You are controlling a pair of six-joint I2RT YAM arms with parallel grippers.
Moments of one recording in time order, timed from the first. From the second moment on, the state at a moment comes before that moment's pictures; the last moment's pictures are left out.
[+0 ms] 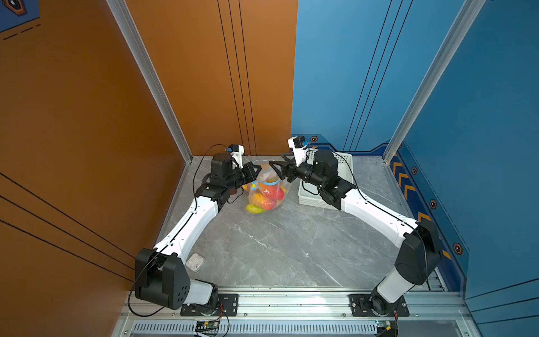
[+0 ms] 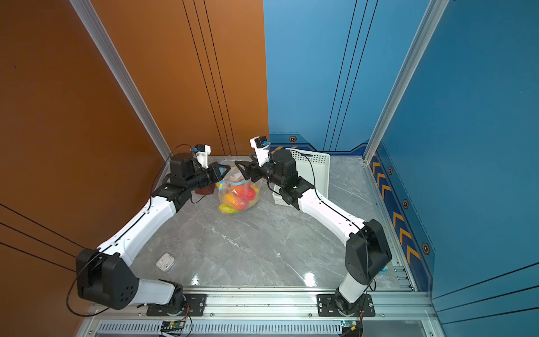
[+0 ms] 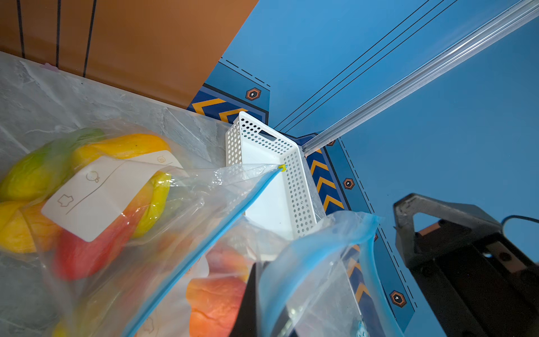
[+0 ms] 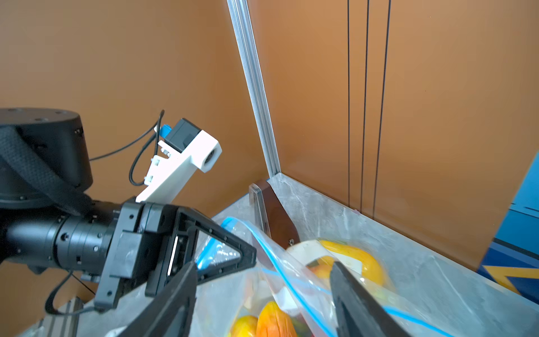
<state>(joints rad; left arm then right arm) -0.23 1.40 1.19 -0.14 0.44 -0.65 0.63 1.63 1.43 0.11 -0.30 0.15</state>
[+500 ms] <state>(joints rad) -0.23 1.37 1.19 -0.14 0.54 -0.63 0.35 1.77 1.71 -0.50 -0.79 -0.61</state>
